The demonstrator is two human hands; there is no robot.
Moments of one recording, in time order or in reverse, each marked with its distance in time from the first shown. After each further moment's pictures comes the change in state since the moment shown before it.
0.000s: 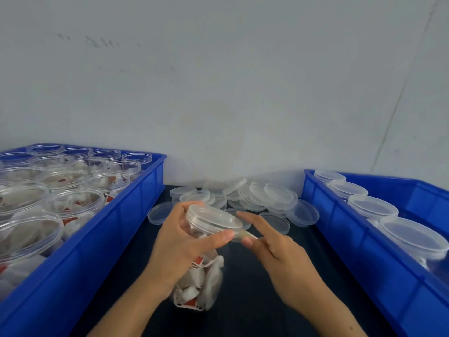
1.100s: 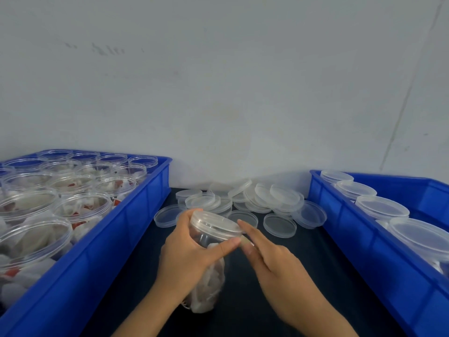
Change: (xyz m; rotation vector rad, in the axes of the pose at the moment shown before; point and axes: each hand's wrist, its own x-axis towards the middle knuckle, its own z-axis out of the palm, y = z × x) left_hand -0.005 -0.010 0.006 0.281 0.100 -0.040; right_hand -0.002 -0.007 0.018 -0.009 -0.002 -0.003
